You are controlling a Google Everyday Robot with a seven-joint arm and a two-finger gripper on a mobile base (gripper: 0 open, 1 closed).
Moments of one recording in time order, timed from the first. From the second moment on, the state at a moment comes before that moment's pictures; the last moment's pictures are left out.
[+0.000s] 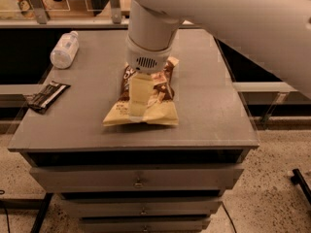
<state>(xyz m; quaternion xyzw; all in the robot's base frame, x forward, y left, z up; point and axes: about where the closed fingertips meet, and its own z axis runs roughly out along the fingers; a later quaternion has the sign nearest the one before) 0.522 0.027 0.907 -0.68 0.72 -0.01 0.16</state>
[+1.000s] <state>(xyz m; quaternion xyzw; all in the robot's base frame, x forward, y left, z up) 0.567 0.009 0.888 -0.62 0.77 -0.07 0.13</state>
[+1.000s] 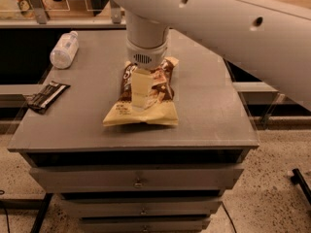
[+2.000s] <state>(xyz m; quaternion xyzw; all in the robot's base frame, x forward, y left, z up) 0.589 -0.013 0.835 -0.57 0.82 -0.07 0.07</state>
